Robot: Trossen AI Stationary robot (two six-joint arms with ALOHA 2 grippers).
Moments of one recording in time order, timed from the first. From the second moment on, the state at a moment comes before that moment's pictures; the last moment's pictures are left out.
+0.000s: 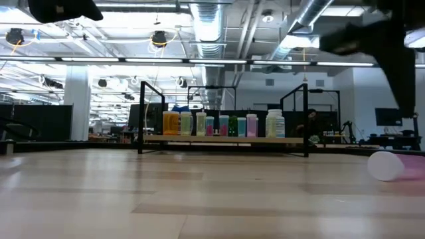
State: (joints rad) left arm -0.64 1.29 1.04 -0.65 -0.46 -1.16; right arm 0.61 1.88 1.40 -1.12 0.08 0.09
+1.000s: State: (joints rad) left arm -0.64 1.29 1.04 -0.64 -0.49 -1.17; right arm 0.57 1.67 0.92 -0.57 0.10 0.26
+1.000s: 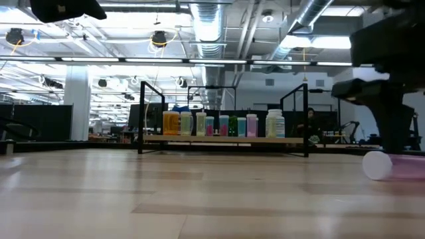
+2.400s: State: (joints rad) left arm -0.54 1.38 1.04 -0.16 -0.53 -0.27; right arm 0.35 1.53 1.19 -0.52 0.14 0.35
